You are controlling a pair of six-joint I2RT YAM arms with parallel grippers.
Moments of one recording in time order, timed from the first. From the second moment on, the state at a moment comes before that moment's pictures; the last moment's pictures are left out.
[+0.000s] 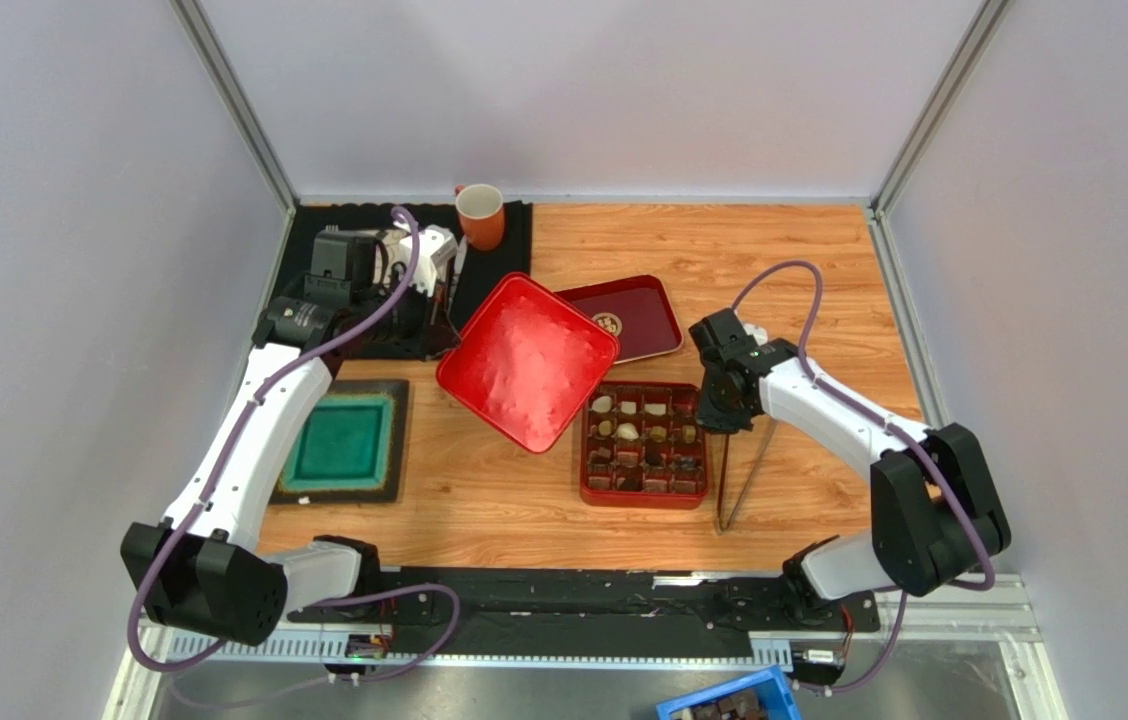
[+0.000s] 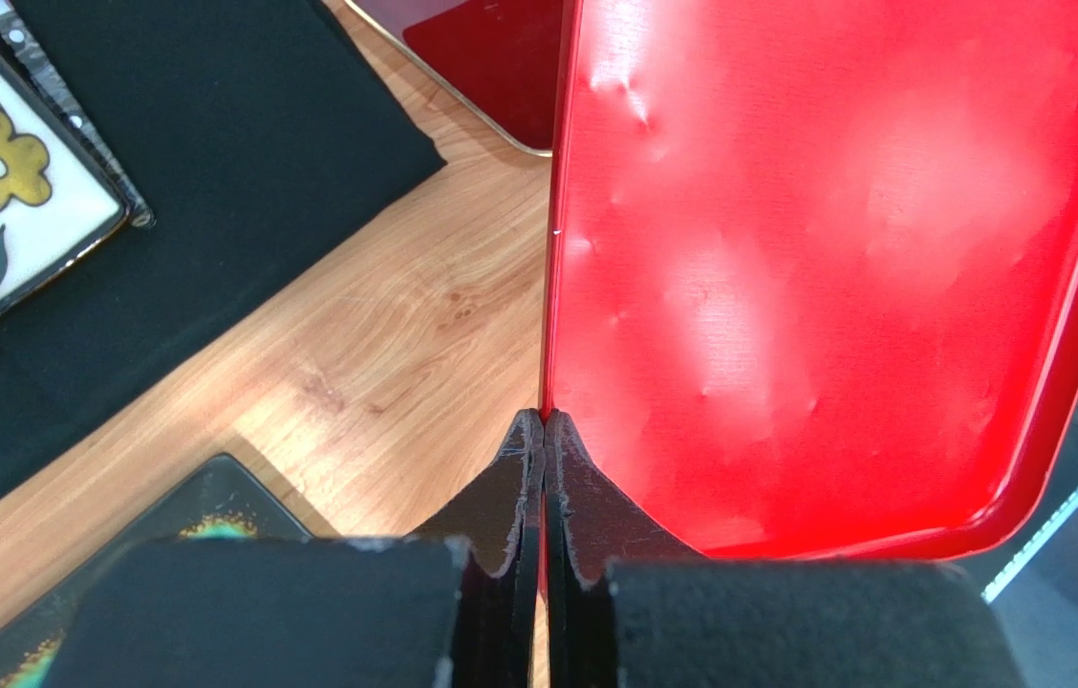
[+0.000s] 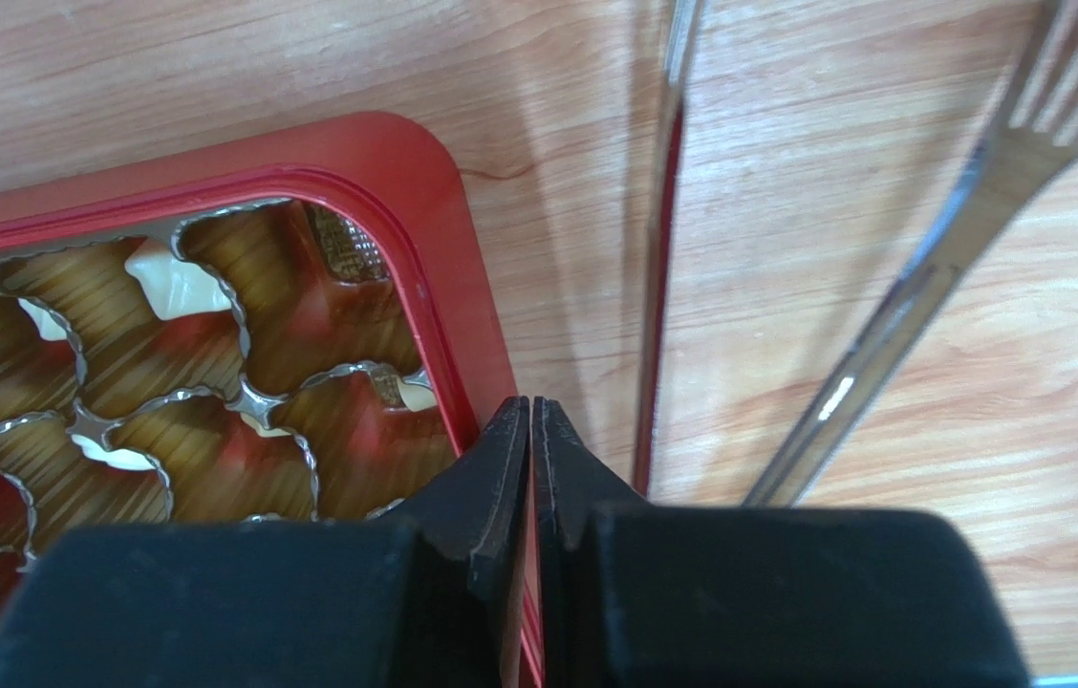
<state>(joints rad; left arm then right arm) -0.21 1.22 1.23 -0.80 0.52 0.15 0.45 1.43 0.90 -0.71 0.20 0.67</state>
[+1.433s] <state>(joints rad) -0.21 1.45 1.49 -1.13 0.64 0.13 1.22 0.77 0.79 -0.41 0.54 -0.26</state>
